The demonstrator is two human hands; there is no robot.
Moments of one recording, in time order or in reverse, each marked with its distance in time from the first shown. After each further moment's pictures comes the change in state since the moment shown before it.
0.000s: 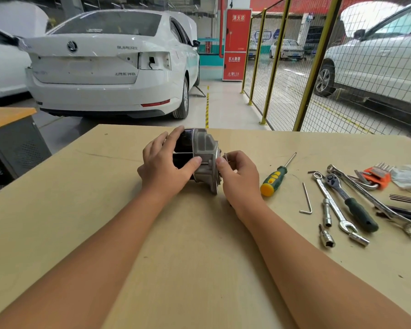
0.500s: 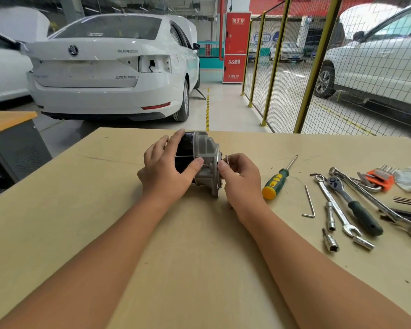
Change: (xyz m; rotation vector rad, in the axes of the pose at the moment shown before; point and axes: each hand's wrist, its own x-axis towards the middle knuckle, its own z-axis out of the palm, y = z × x) left_hand -0.001 0.000 0.001 0.028 -0.001 0.012; right_hand 0.001 -0.003 0.002 0.053 -0.007 0.045
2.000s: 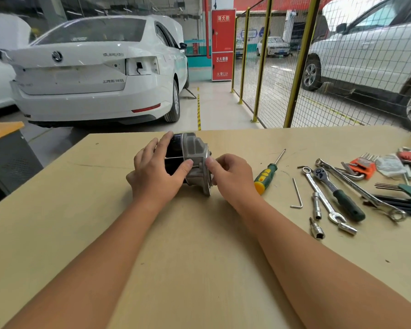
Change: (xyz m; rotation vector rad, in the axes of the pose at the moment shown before) left_hand 0.000 -0.004 0.002 0.091 0.009 0.018; right_hand 0.006 -0.004 -0.012 -0.214 -0.074 0.010
